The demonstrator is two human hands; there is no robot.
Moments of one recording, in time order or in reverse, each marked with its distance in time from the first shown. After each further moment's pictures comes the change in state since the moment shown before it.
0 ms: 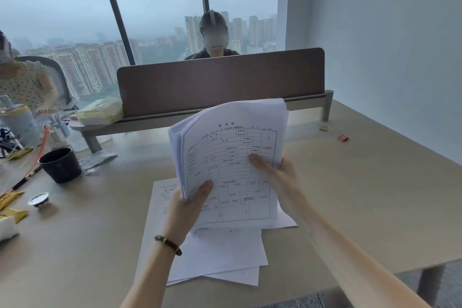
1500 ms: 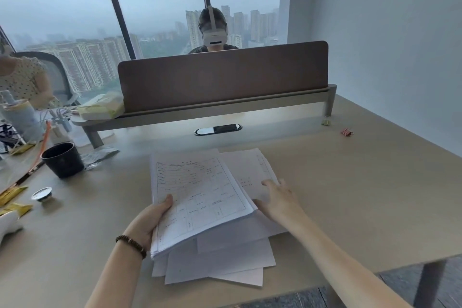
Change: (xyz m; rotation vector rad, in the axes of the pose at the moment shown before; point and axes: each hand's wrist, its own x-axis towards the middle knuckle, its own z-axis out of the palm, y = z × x) left_hand 0.017 -0.061 -0.084 -0.375 -0.009 -0.835; right_hand -0.016 0.059 -0.013 -1.157 -0.129 0.312
